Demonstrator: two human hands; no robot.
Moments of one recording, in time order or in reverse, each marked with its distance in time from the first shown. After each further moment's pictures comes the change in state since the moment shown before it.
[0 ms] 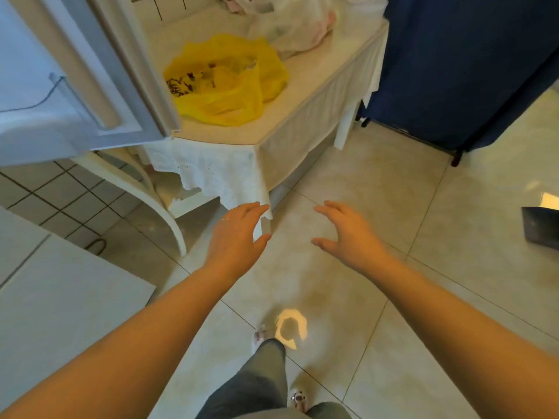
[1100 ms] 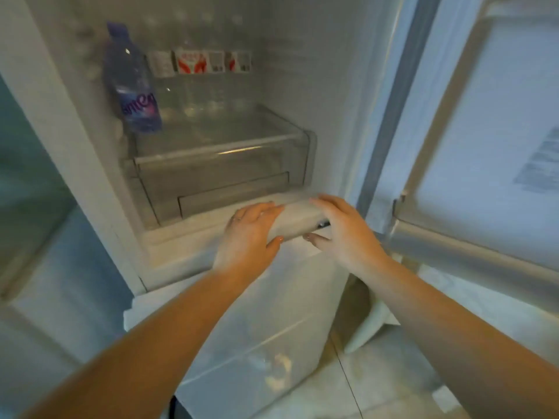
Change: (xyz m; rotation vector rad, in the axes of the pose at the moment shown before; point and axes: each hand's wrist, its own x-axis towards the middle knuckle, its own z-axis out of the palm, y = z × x) left_hand -0.271 -0.474 -0.388 0.214 0.660 -0.392; right_hand 0.116 -0.696 0.193 0.075 0.069 -0.853
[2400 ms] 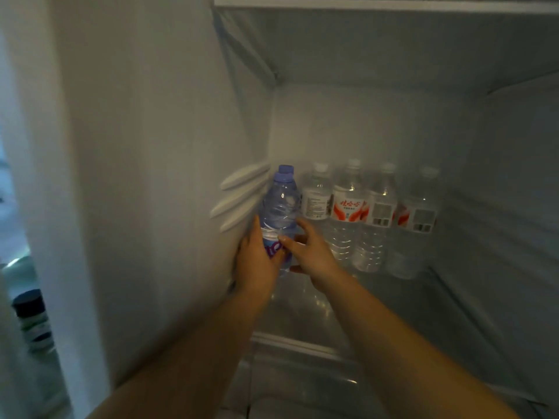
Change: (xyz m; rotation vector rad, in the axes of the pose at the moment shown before) left_hand 0.219 -0.251 -0.085 -0.195 0.810 -0.671; right_hand 0.392 -0.165 0.131 1.015 -0.456 -0.192
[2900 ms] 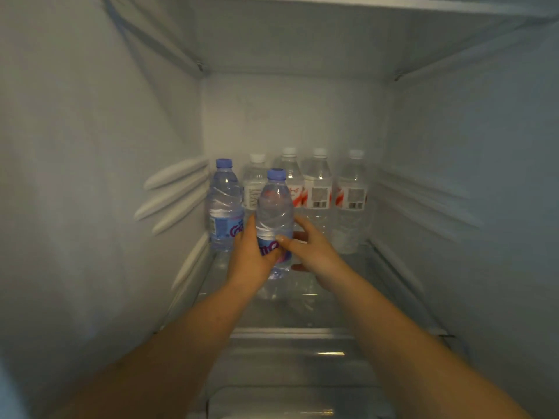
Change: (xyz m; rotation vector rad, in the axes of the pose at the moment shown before) left_hand -0.022 0.029 0.022 -0.191 -0.237 0.112; right_hand -0.035 -0.001 -0.054 -0.081 0.027 0.051
